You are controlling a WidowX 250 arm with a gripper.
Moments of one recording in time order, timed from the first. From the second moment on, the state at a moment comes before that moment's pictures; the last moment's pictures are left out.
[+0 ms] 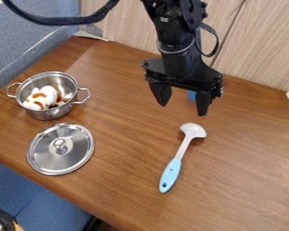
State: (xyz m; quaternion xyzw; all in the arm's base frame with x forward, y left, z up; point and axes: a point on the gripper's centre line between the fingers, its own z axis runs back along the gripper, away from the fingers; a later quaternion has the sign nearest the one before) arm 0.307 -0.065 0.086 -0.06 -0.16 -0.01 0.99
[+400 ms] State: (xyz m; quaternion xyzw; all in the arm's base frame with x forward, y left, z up) arm 0.296 -0.045 0.071 -0.05 -0.14 0.01 0.99
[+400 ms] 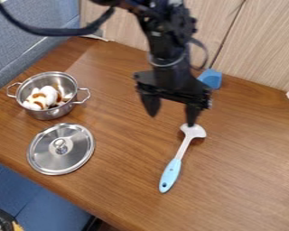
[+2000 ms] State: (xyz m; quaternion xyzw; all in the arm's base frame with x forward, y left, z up) arm 0.222 0.092 0.006 0.07 -0.07 0.21 0.97
